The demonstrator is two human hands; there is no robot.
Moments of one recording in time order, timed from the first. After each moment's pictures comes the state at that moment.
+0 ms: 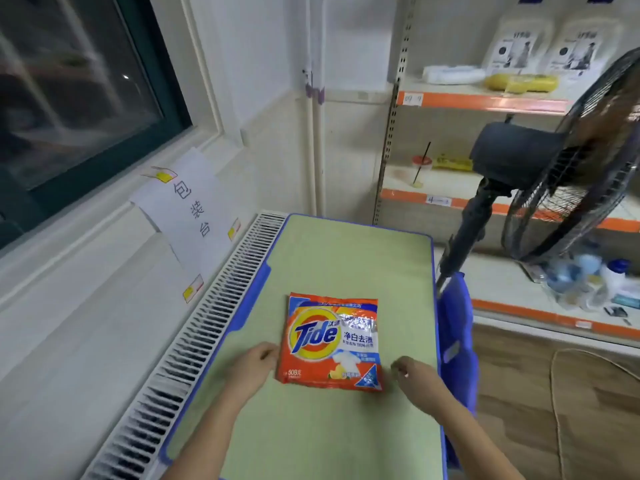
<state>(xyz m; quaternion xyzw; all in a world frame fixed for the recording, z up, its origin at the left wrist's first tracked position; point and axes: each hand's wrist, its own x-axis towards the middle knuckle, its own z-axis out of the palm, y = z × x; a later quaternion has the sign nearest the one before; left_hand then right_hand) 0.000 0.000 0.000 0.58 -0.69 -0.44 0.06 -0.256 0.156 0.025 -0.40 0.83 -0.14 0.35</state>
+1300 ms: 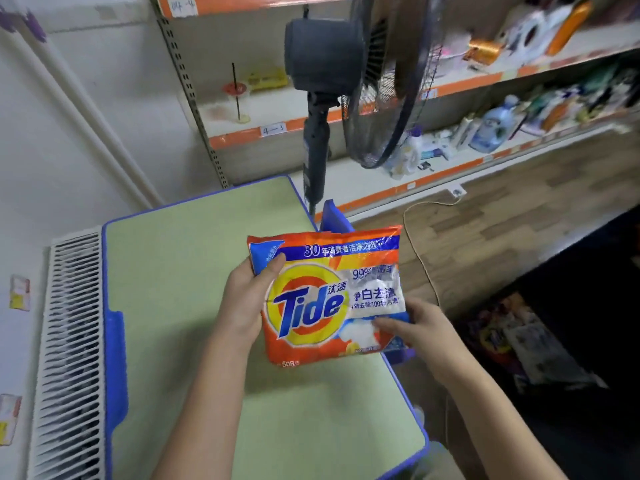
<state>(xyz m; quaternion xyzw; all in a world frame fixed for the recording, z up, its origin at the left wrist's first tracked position) -0.186 -0.007 0.098 0.28 -0.56 -0.77 0.13 -0.246 0.227 0.096 -0.05 0.74 -0.60 0.30</state>
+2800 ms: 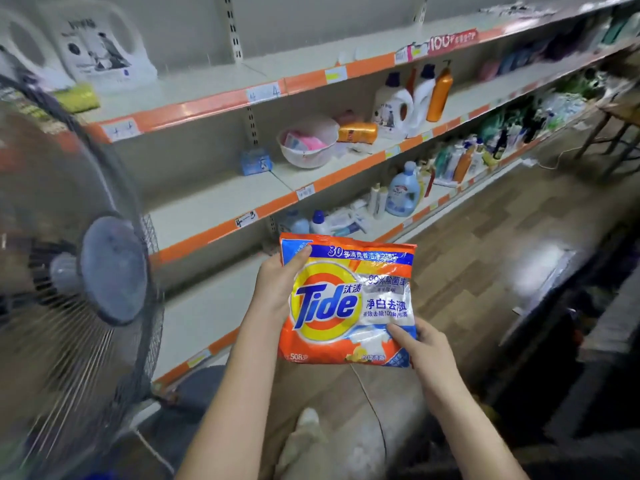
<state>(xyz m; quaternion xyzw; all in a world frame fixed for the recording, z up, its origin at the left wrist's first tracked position) -0.776 0.216 0.116 0.23 -0.61 -0.76 0.01 -0.732 0.433 0.077 0.12 0.67 -0.72 0.12</state>
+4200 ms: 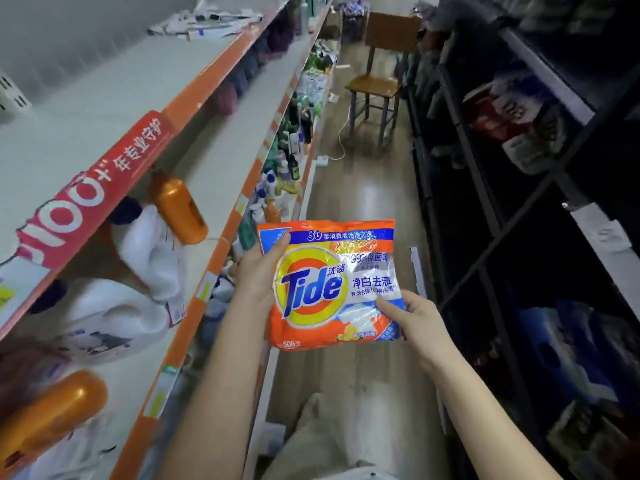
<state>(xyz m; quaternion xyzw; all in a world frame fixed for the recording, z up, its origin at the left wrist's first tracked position) -1.659 0.637 0.106 0.02 -0.64 -0.72 -0.27 -1.472 0.784 0.084 0.33 0.60 -0.72 -0.11</state>
